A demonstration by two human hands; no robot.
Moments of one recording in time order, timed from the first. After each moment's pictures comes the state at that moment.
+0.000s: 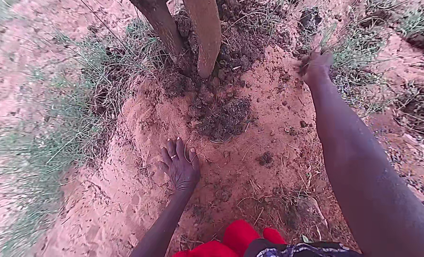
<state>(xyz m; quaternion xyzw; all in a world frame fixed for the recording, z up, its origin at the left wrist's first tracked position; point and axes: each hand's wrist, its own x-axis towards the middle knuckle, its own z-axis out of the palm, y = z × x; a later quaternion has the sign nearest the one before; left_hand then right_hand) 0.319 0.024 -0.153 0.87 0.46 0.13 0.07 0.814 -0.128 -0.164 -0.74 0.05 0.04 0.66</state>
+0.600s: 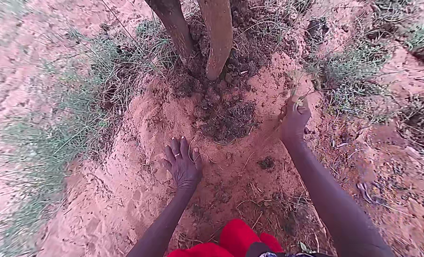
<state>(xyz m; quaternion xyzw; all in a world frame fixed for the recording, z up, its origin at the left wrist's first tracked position) 0.321 0.021 -0.155 0.87 0.46 0.15 0.06 0.599 -0.120 -0.118 -0.68 -0.05 0.06 0.73</state>
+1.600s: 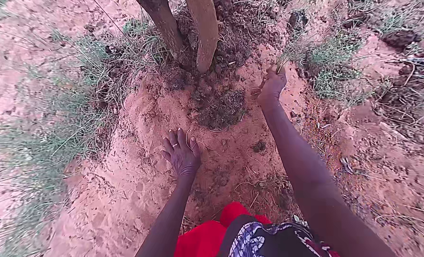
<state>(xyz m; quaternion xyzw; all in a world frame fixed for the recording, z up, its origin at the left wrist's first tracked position) 0.320 0.024 -0.154 0.87 0.47 0.14 0.06 0.634 -0.063 -0.112 -0.60 0.09 0.04 0.79</state>
